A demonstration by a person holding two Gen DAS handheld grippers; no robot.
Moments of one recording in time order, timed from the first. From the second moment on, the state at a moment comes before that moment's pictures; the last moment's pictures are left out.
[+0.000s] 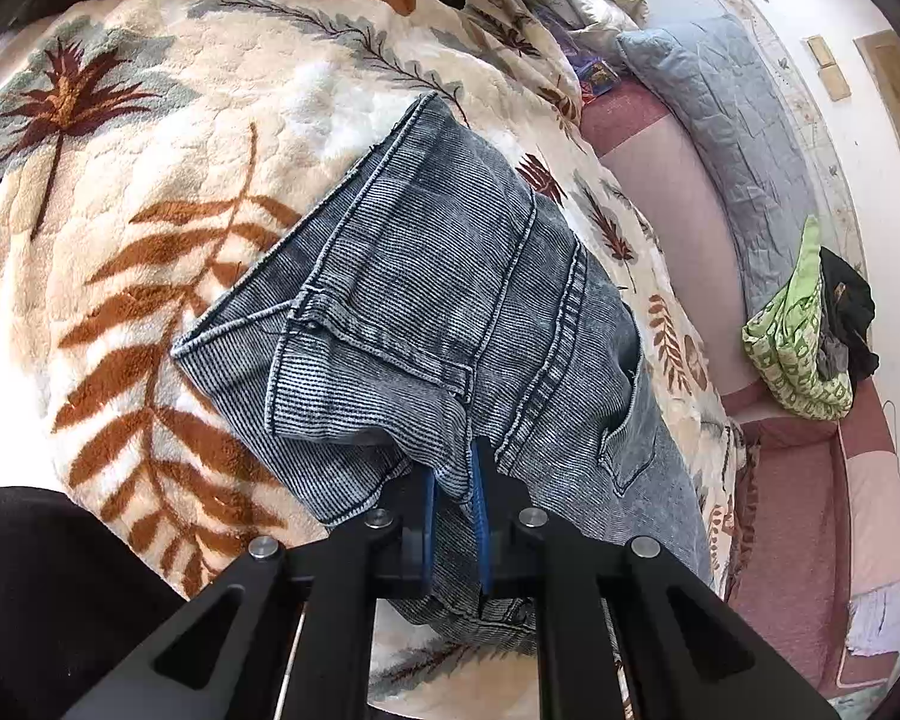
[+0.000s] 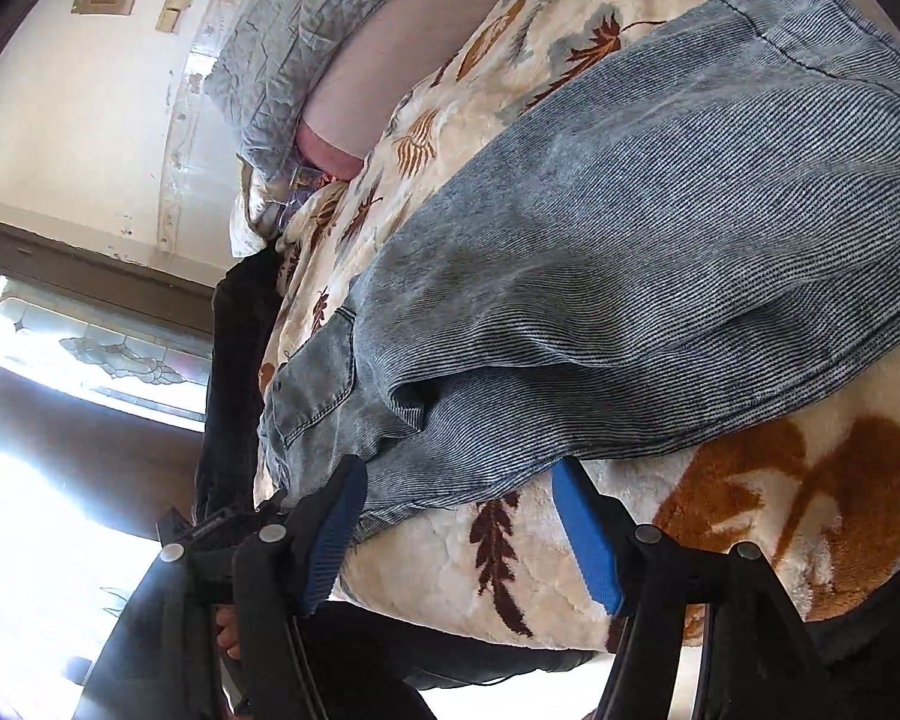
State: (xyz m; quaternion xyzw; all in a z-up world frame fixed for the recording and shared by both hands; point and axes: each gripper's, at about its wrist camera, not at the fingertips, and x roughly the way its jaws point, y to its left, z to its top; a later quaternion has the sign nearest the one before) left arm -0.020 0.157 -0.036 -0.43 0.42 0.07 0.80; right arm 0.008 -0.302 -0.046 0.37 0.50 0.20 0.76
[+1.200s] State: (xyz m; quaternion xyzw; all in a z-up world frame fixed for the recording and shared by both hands) left arm 0.018 0.087 0.014 -0.13 0.43 0.05 0.89; right arm -0.005 -0.477 -0.020 0.48 0.44 0.00 0.76
